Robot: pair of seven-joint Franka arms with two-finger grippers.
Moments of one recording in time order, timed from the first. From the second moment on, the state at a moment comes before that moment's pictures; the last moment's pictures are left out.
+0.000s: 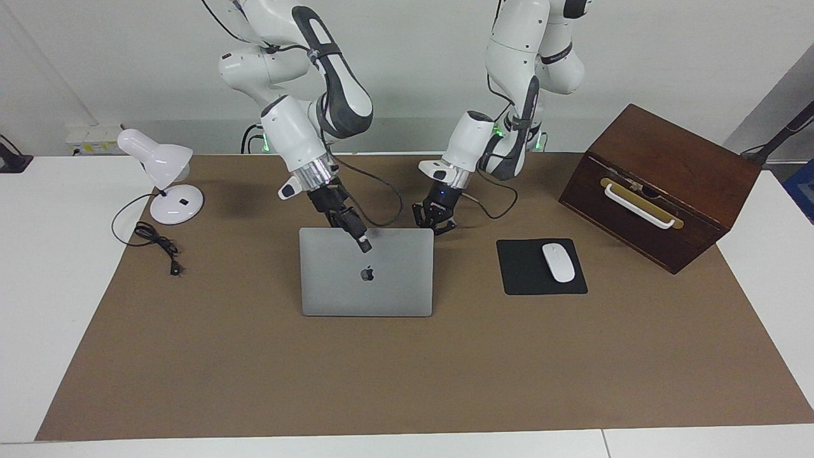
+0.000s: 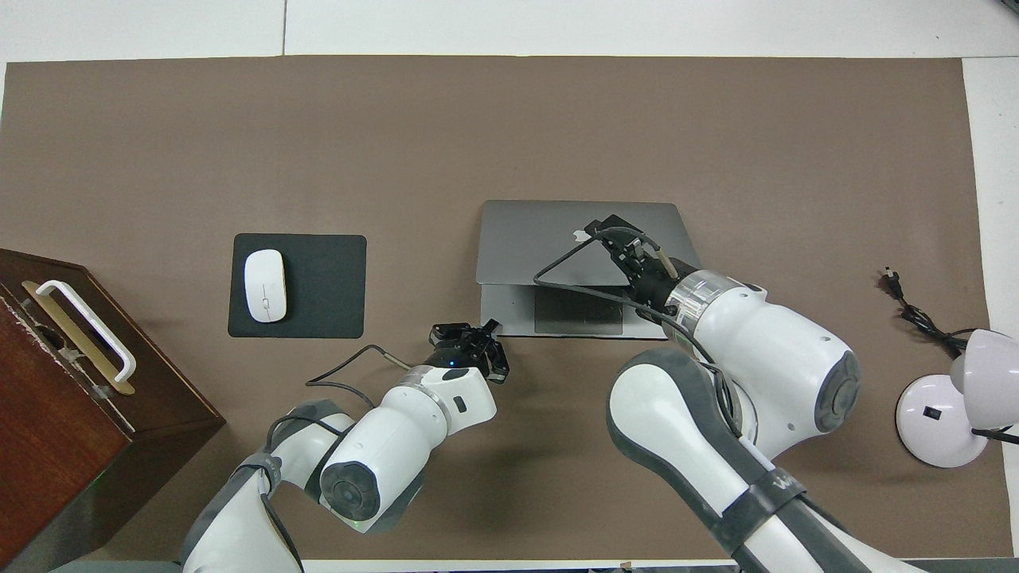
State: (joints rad) left arm -0.73 0.24 -0.01 -2.53 -0.03 3.49 -0.12; right arm 0.35 0.08 0.16 -2.24 1.05 3.00 0.41
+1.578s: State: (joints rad) left arm -0.73 0.25 -0.01 -2.53 -0.03 3.49 -0.11; right arm 0.30 0.27 0.16 -1.88 1.05 2.98 0.30
